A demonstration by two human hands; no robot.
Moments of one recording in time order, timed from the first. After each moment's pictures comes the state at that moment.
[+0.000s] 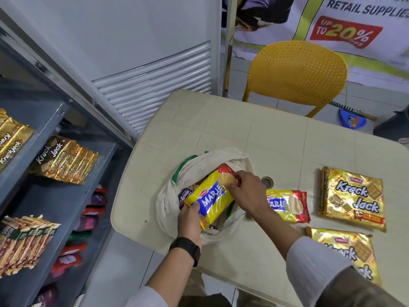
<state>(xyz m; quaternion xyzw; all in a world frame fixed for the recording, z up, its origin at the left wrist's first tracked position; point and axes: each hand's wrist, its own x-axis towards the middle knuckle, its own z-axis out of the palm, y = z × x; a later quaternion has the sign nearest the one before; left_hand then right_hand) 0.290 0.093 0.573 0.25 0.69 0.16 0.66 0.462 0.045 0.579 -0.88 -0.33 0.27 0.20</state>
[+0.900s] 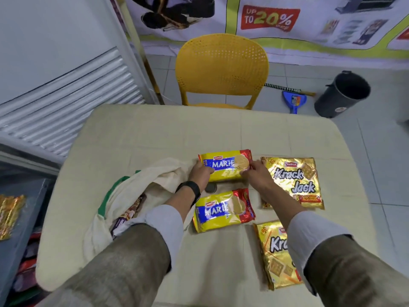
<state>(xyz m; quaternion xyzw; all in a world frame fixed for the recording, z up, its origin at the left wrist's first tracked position) 0.551 0.088 0.531 0.59 0.49 -0.08 0.64 0.660 -0.070 0.538 -0.84 -0.03 0.38 0.39</state>
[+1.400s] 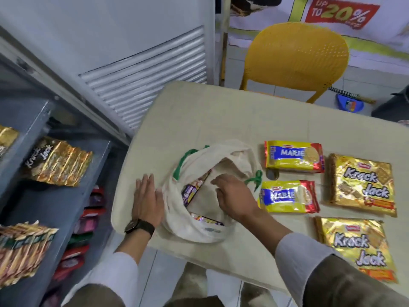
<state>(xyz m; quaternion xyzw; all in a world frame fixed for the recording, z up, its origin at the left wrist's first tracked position) 0.186 0.214 0.518 0.79 0.56 -0.01 0.26 0.412 0.056 0.562 -0.80 -0.52 0.23 0.19</state>
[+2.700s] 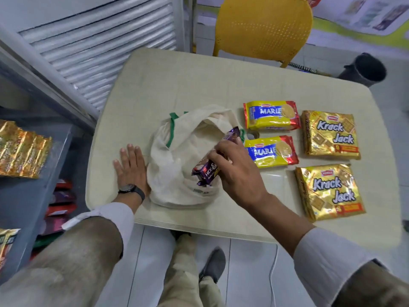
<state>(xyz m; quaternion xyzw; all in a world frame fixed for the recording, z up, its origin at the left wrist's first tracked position) 0.180 0.223 0.443 0.87 0.44 -0.22 0.04 0.371 -0.010 0.574 -0.78 -0.58 -0.05 0.25</state>
